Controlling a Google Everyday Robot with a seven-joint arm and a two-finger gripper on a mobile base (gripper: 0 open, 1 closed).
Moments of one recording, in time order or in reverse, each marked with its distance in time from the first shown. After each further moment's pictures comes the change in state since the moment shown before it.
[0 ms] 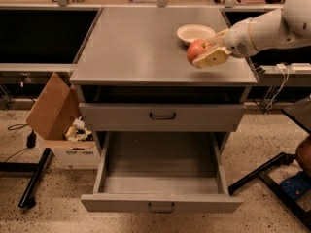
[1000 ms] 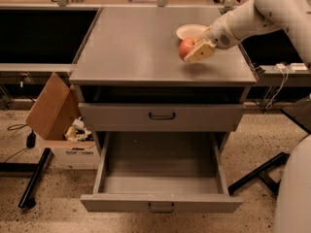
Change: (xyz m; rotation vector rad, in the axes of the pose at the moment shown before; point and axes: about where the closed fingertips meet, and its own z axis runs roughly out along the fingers) arm -0.007 -0.029 0.047 -0.010 0.131 -0.043
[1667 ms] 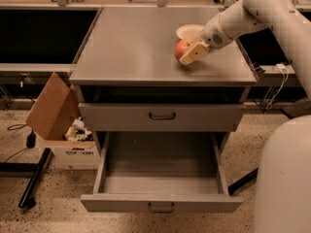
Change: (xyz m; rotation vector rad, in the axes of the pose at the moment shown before) arm -0.002 -0.006 0.023 -0.035 0.036 0.012
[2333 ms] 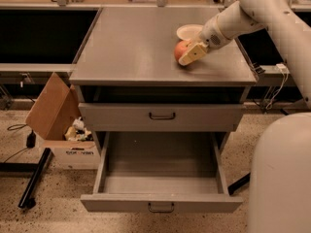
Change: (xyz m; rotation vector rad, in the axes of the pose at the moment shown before) arm 0.001 -0.003 0.009 -0.010 0.010 0.011
